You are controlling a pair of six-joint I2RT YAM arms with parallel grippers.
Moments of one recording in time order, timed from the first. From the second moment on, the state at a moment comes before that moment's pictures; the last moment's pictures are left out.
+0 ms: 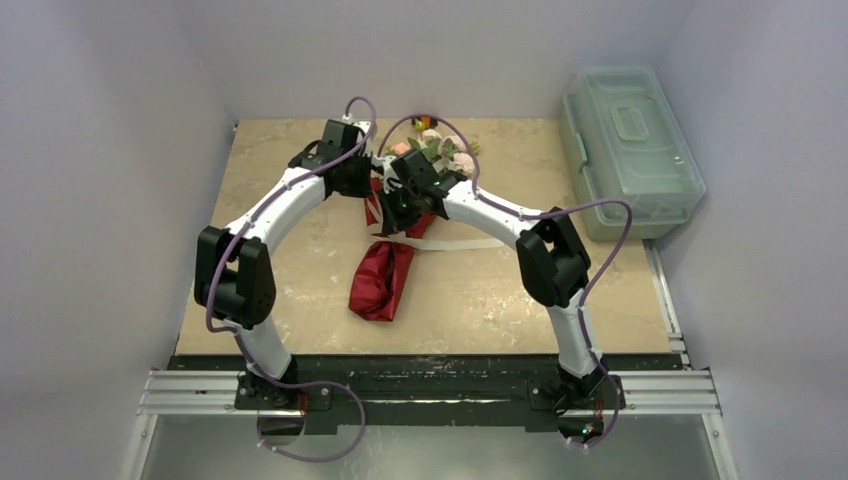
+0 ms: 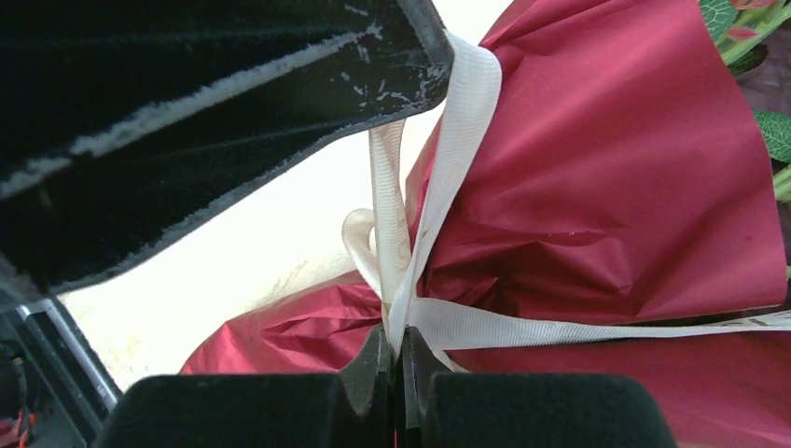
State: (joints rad) left arm -0.33 1.76 1.47 -0.55 0.05 -0.18; right arm 0.75 2.13 1.76 -0.49 -0.28 0.20
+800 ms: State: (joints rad) left arm -0.33 1.27 0.98 -0.26 -0.01 -0.16; right arm 0.72 2.18 1.86 -0.59 -0.47 0.27
